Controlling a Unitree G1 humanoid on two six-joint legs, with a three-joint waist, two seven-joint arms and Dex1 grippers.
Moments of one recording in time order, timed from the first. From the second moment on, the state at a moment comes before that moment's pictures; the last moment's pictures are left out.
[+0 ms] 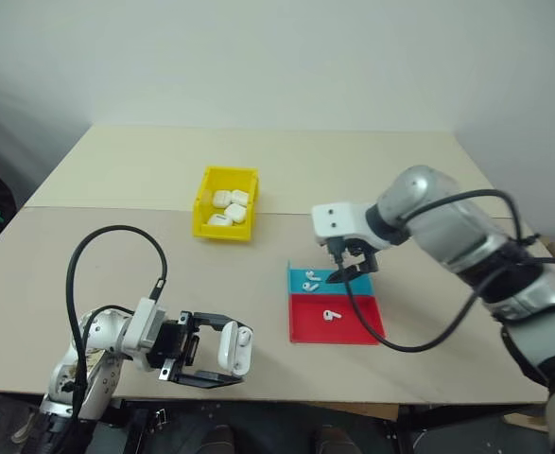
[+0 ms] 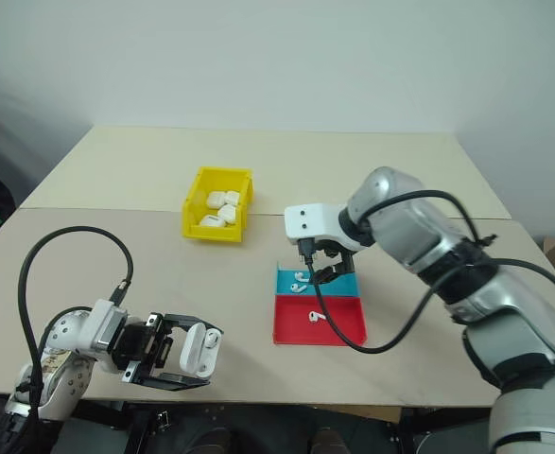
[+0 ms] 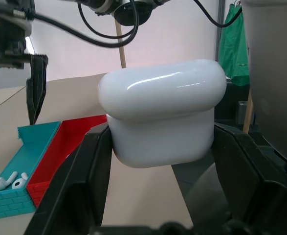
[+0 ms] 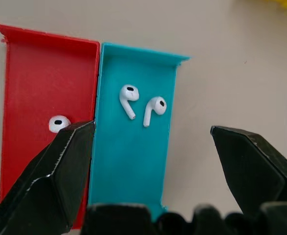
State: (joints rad) left arm -0.12 0.62 0.02 -0.19 -0.65 -0.03 -1.56; right arm -1.18 -0.73 0.72 0.12 -0.06 0.61 1.35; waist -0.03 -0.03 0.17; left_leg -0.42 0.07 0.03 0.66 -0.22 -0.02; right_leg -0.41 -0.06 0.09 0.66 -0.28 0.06
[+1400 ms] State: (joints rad) left arm -0.09 0.58 0.00 -0.20 -0.59 -0.11 -1.51; right arm -1.21 -0.42 0.73 0.56 -0.32 0.50 1.31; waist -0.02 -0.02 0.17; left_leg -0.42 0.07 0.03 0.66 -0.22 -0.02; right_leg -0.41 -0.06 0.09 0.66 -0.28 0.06
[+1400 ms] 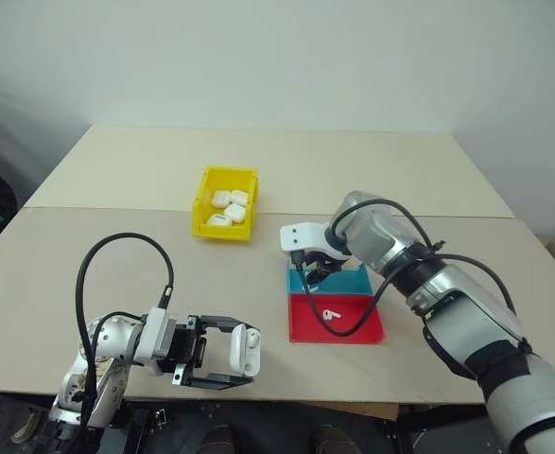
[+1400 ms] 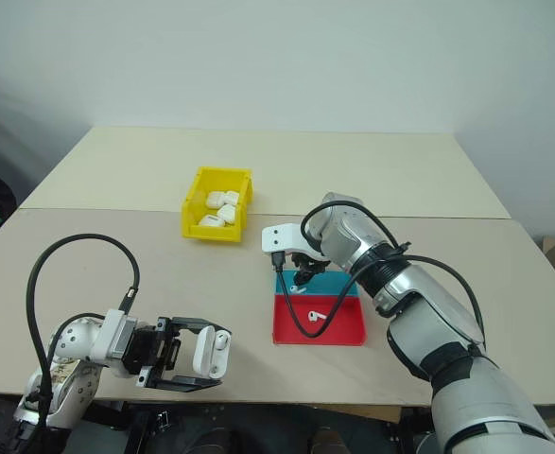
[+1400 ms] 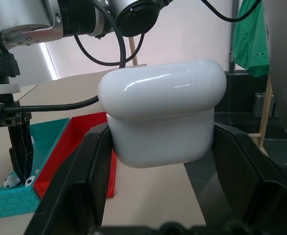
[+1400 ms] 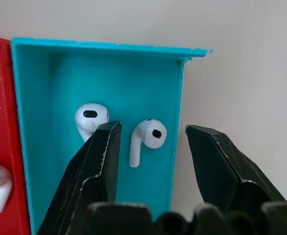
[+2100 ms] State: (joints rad) left arm -0.09 0.58 0.00 -0.20 -0.58 -0.11 -1.50; right arm -1.20 -0.41 0.72 0.57 -0.35 0.48 1.31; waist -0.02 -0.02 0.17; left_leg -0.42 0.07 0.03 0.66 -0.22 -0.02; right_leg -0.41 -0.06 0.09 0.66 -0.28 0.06
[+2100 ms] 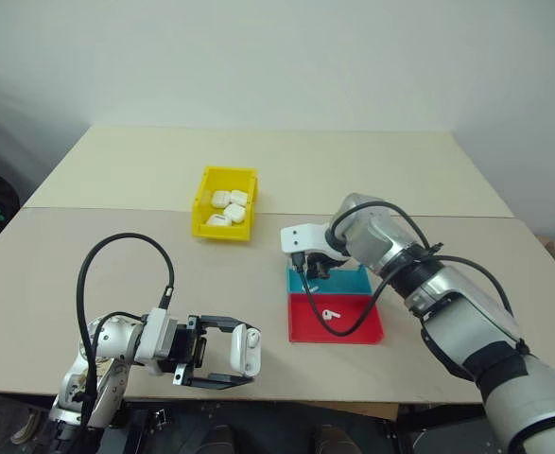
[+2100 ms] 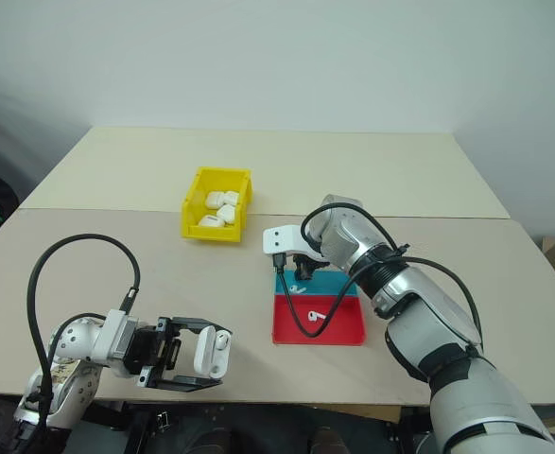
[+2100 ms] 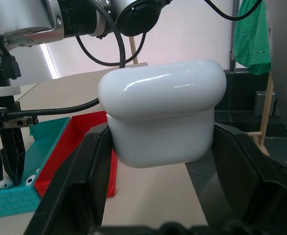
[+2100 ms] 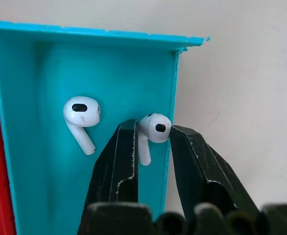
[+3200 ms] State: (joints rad) left arm -0.12 0.58 0.00 -0.21 -0.60 -0.09 -1.48; right arm -1.16 -0.47 0.57 0.40 -0.32 0.56 1.31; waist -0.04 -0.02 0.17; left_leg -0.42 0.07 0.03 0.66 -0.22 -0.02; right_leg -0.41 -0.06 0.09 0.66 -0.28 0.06
